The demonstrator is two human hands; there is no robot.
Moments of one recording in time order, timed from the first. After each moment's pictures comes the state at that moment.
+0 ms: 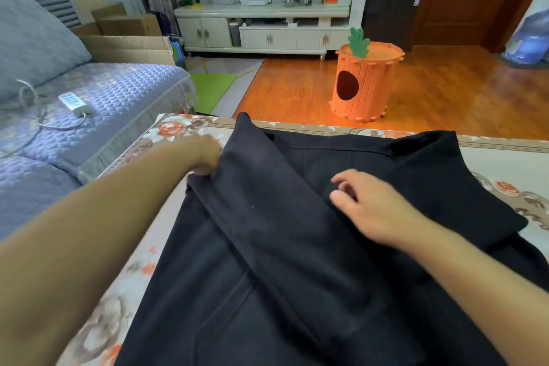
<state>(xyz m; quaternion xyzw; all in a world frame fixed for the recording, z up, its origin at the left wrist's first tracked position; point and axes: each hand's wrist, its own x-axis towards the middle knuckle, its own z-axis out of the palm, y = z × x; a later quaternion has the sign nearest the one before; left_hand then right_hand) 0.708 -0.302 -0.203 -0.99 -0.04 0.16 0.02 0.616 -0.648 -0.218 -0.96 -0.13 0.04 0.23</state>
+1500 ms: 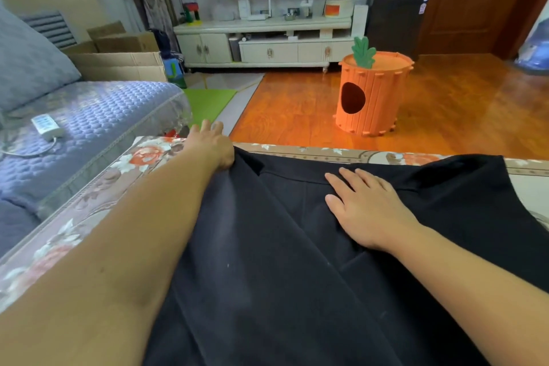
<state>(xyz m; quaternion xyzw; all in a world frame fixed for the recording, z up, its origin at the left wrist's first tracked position) 0.837 -0.328 -0.230 -0.97 -0.05 0.04 0.22 0.754 -0.639 -0.277 -0.99 -0.15 0.03 0.03</state>
